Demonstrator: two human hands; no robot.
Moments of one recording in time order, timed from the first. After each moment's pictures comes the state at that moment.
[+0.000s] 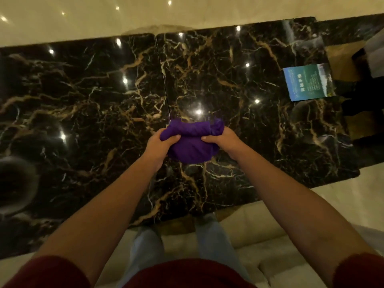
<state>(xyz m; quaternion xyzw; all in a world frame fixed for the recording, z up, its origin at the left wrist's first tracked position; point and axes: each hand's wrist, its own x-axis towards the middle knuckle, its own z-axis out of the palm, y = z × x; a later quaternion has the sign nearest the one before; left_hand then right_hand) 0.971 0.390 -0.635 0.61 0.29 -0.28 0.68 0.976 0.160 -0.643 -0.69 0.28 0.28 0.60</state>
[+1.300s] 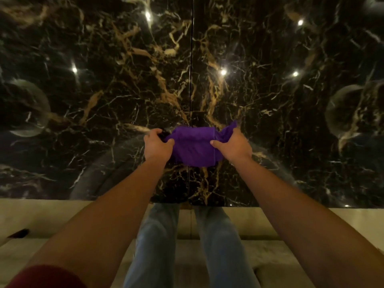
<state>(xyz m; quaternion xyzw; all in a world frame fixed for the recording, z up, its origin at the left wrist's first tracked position) 0.875 0.413 -0.887 0.79 0.40 -0.29 0.36 0.902 0.178 -0.888 -0.87 0.23 0.38 0.22</state>
